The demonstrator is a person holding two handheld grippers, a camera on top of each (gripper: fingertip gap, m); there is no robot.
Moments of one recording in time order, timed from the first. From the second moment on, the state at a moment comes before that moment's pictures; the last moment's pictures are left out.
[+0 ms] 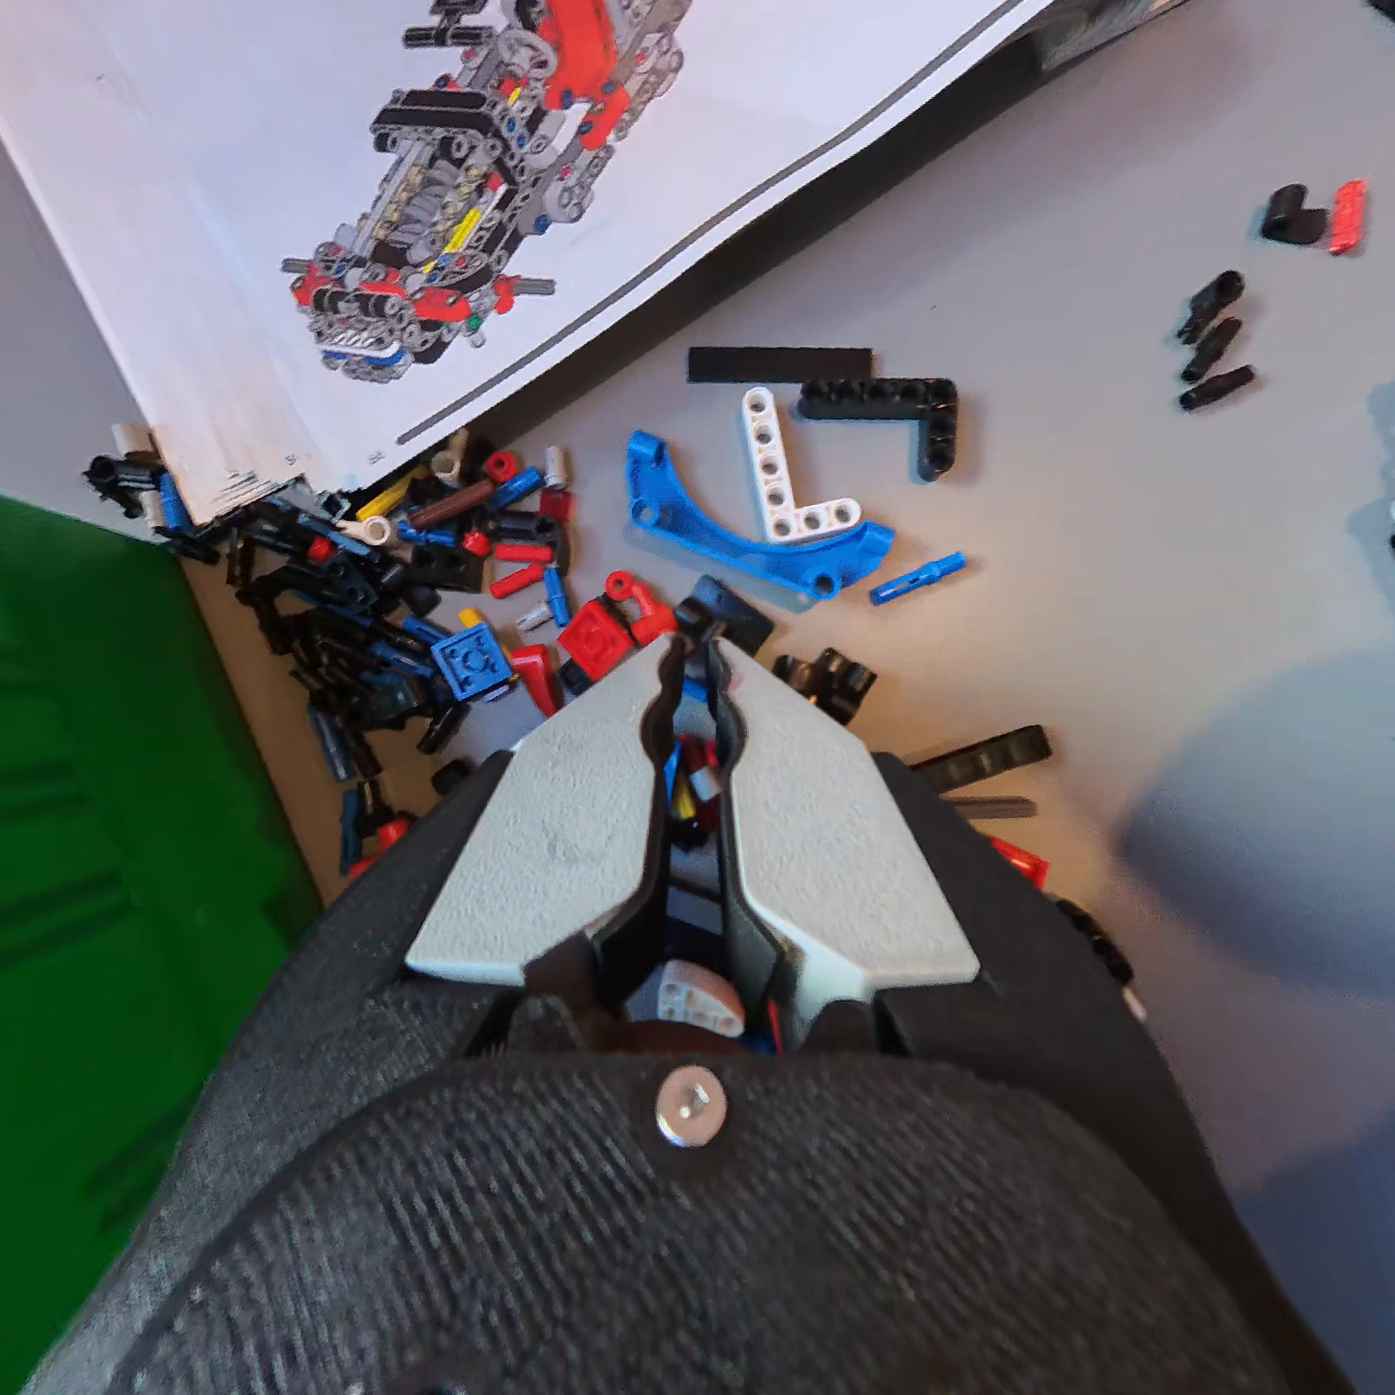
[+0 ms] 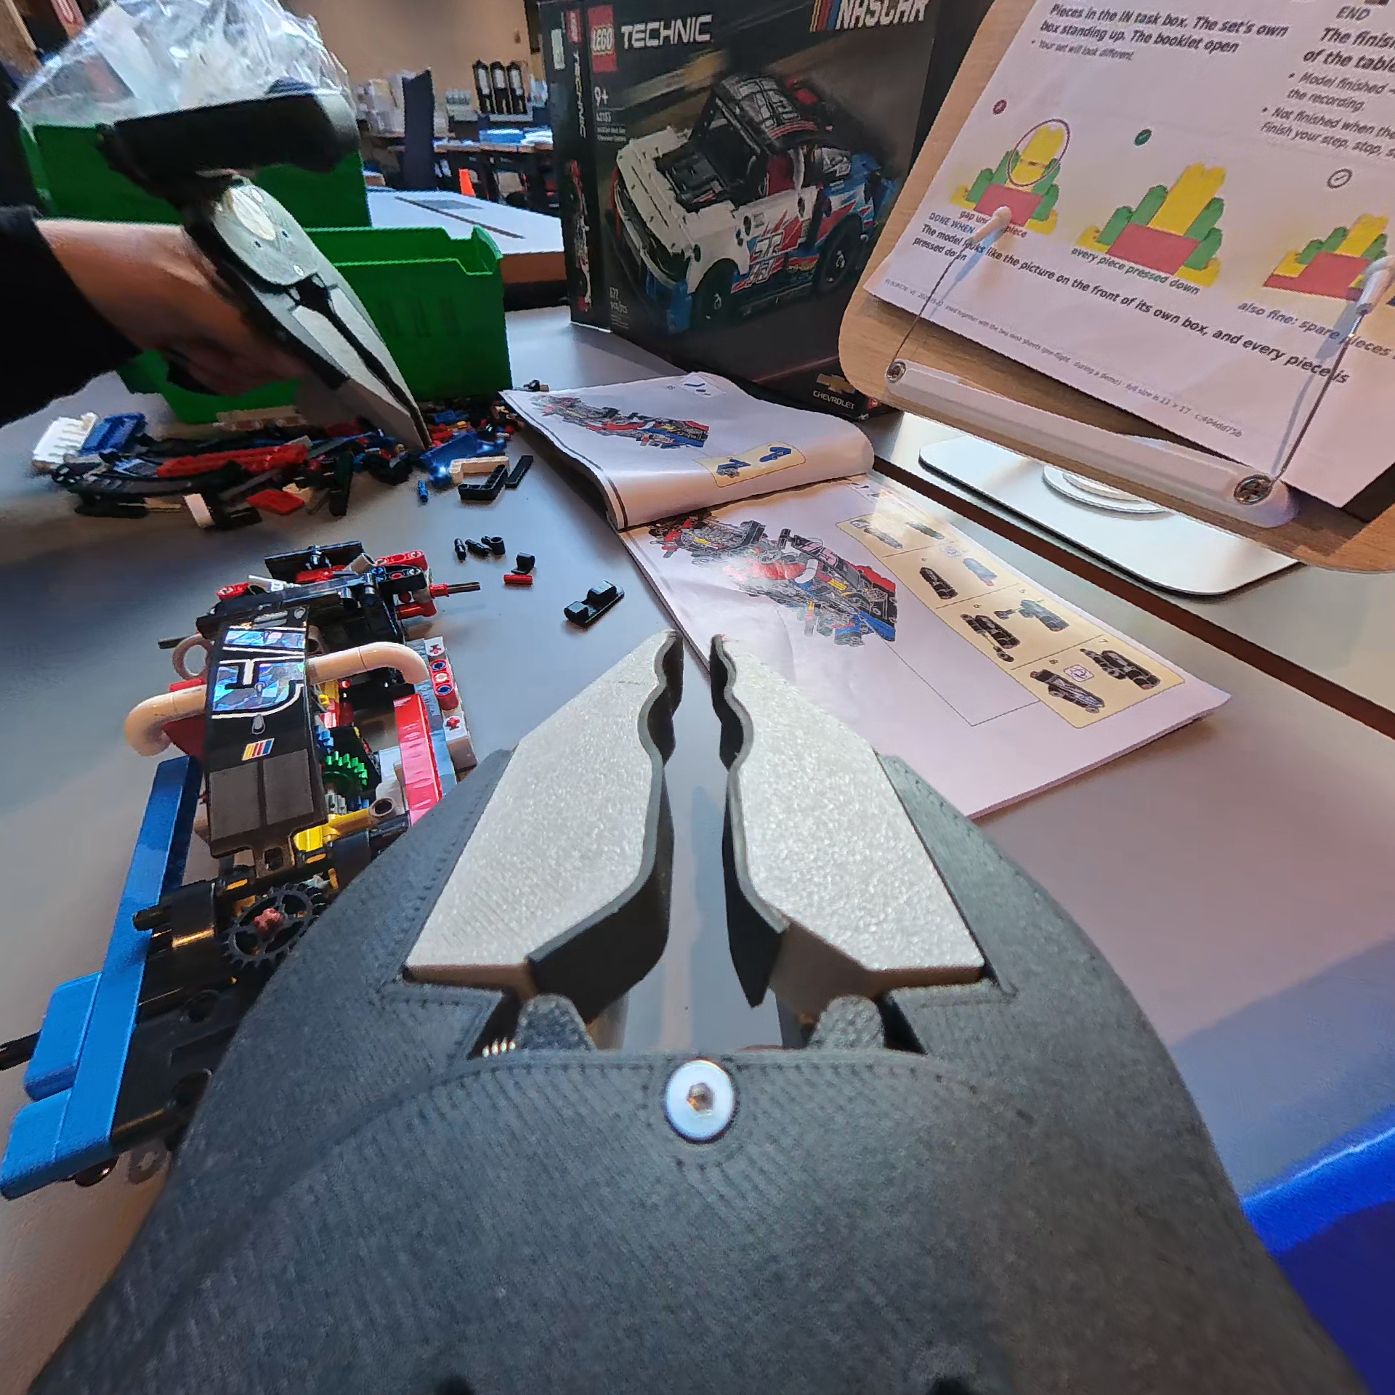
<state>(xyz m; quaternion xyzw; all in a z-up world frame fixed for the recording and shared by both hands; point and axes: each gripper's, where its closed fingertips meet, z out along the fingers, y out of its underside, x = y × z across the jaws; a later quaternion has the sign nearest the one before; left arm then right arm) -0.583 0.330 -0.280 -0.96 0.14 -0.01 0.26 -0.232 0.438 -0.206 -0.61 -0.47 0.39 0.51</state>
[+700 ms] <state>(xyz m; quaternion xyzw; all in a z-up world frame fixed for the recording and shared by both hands) -0.651 0.328 -0.214 -0.92 -0.02 0.09 0.38 -0.232 0.439 -0.206 -0.61 -0.46 0.39 0.50</state>
